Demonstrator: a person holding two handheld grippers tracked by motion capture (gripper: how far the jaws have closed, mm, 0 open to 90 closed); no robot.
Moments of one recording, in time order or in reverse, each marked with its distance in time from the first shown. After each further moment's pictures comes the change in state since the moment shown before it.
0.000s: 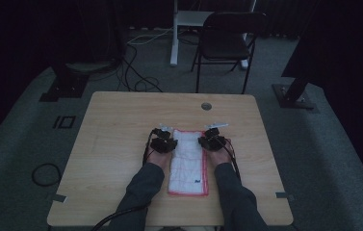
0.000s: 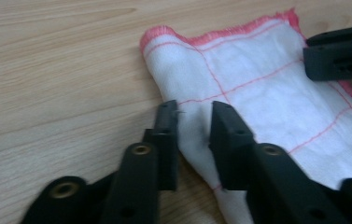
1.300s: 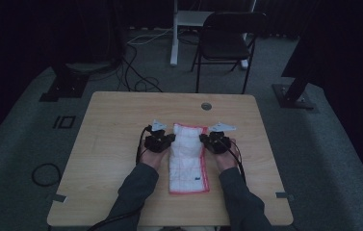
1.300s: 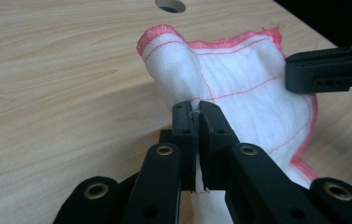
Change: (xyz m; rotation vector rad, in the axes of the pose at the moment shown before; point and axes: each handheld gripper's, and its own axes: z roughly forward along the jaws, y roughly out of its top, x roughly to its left) left arm -0.004 0.004 -0.059 -0.165 -0.103 0.048; right arm 0.017 0.000 -0.054 -0.171 0.041 -0.115
